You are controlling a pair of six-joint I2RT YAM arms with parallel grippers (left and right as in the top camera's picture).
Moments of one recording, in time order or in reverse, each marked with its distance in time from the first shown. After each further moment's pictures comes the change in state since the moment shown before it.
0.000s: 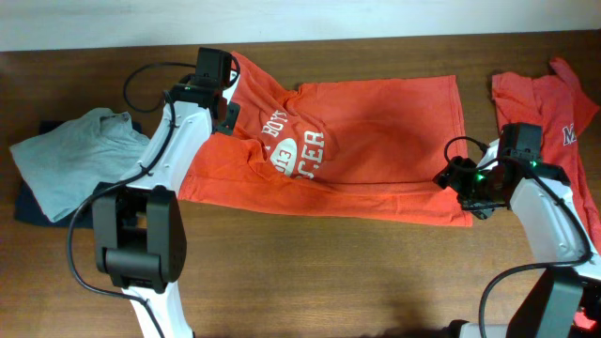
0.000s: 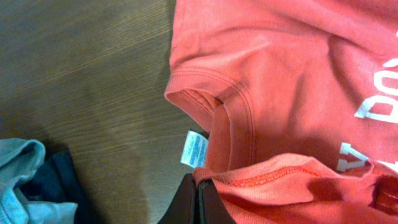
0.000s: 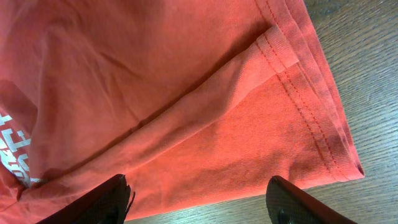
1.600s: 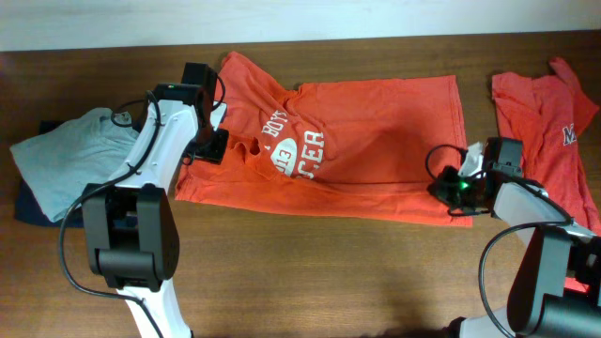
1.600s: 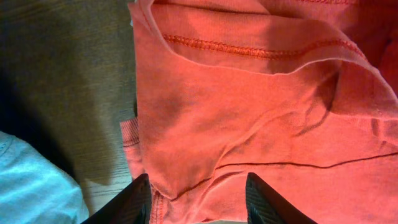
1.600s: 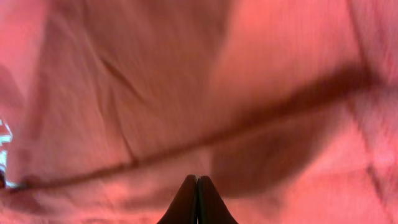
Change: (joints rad) left arm 0.062 0.000 0.003 -0.370 0.143 -0.093; right arm 0.001 0.150 -0.152 0.385 -0.136 -0.116
